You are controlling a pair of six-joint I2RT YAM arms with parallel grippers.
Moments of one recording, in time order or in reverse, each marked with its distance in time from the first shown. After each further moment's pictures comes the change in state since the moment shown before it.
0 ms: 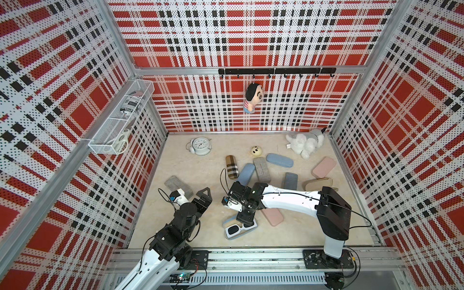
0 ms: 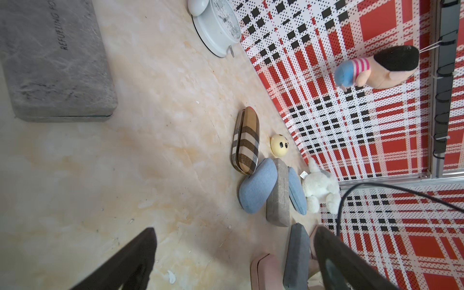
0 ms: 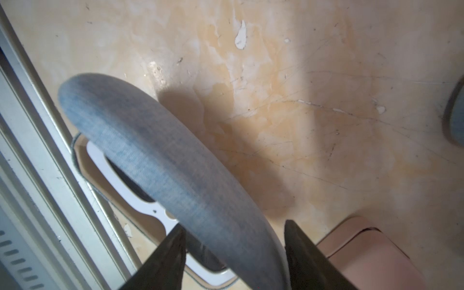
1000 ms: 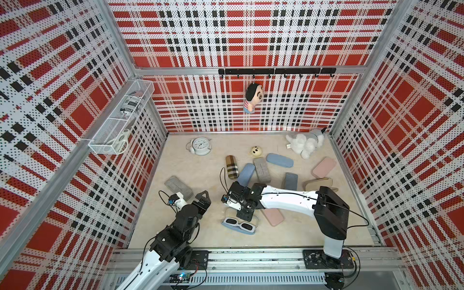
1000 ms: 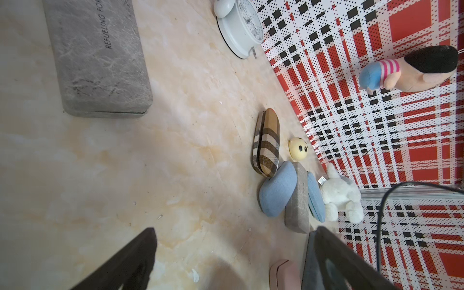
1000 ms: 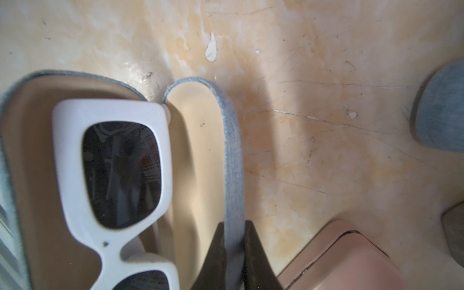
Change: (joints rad) left arm 0.000 -0.013 -0.034 -0.048 -0.028 -0.021; right arm 0.000 0.017 0.001 0.034 0.086 0.033
